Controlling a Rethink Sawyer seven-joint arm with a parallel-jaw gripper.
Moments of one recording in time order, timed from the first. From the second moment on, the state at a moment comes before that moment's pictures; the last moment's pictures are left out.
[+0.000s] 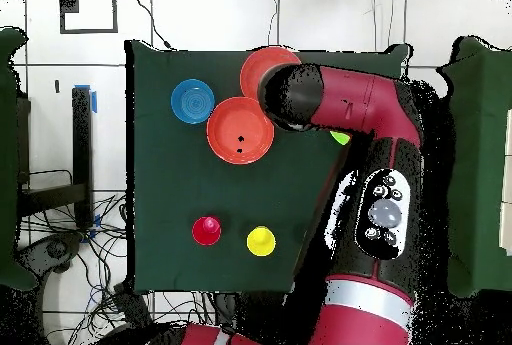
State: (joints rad) arm -0.20 -0.55 -0.18 1.16 -0.12 0.82 2.13
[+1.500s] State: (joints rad) arm -0.28 -0.55 -0.10 1.17 -0.20 0.82 2.13
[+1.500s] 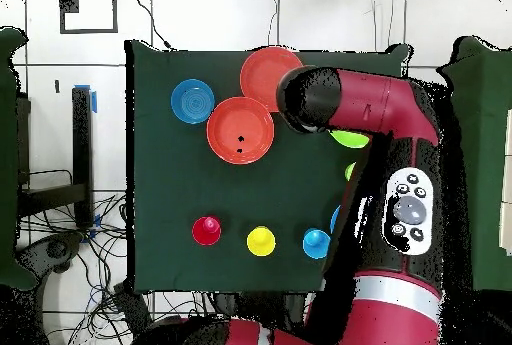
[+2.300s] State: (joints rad) arm -0.34 -0.60 -0.05 1.22 -0.27 0.82 2.13
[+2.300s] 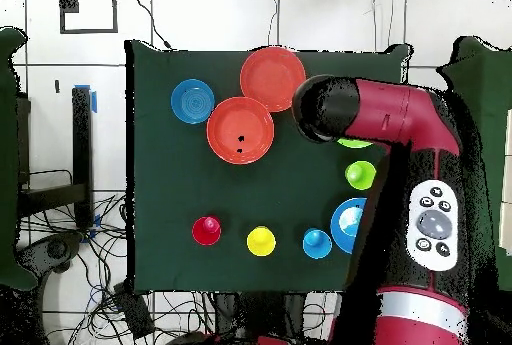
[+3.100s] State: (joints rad) arm -0.37 -0.60 0.00 1.27 -0.32 0.74 2.13
